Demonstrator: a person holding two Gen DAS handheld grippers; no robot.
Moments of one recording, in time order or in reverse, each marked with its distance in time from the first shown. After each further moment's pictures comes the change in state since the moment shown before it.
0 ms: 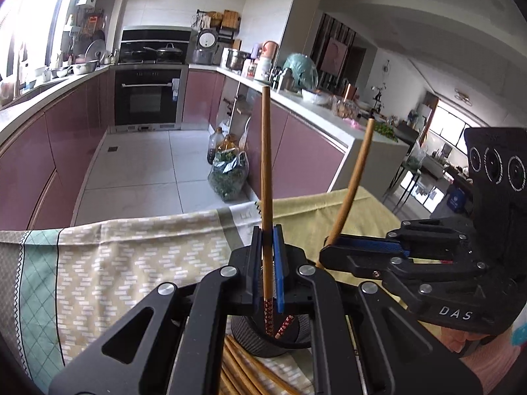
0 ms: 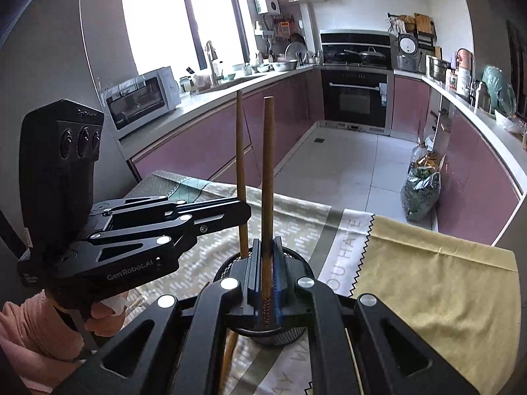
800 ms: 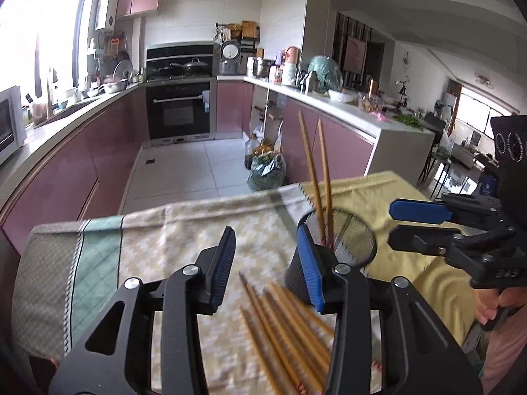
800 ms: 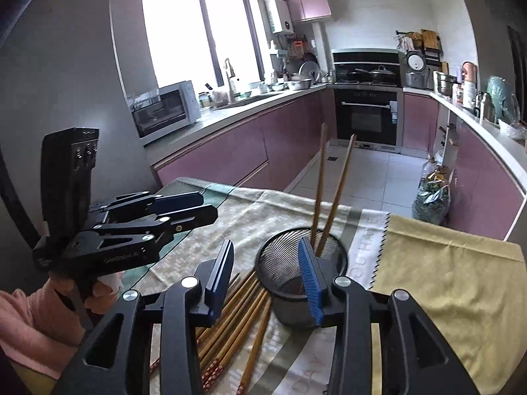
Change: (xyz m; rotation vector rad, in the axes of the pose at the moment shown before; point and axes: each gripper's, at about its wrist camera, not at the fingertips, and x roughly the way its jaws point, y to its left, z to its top) left arm -0.075 0.024 -0.062 0.065 -0.031 0.187; right arm -0.032 0.032 -0.041 -0.031 -0.095 0.074
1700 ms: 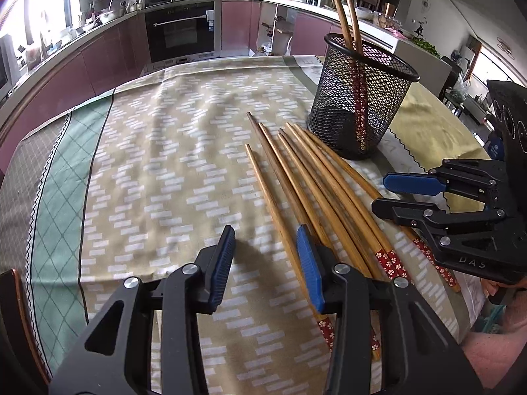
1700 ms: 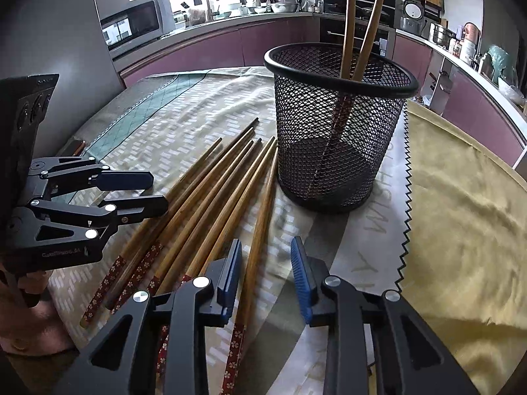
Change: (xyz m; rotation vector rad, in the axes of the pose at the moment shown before) left arm 0.037 0.007 -0.120 -0.019 0.349 0.014; right arm 0.075 0.025 -0.091 -0.012 0.313 -0.167
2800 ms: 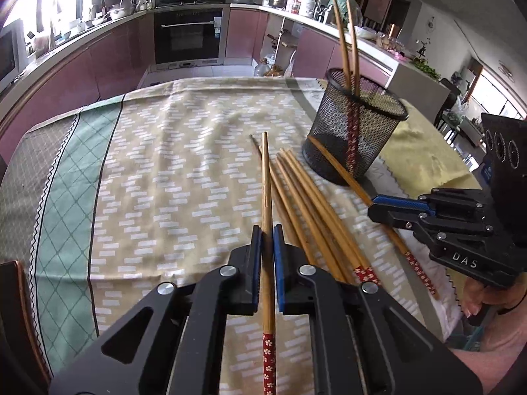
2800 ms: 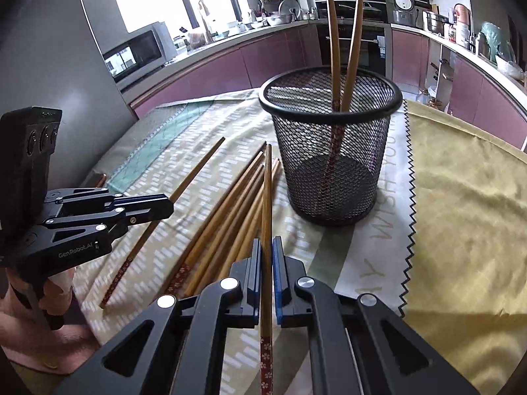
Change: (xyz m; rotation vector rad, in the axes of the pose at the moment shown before) left arm -0.024 0.007 0.011 -0.075 -0.063 -0.048; right arm -0.019 -0.010 0.006 0.106 -0.070 0.124
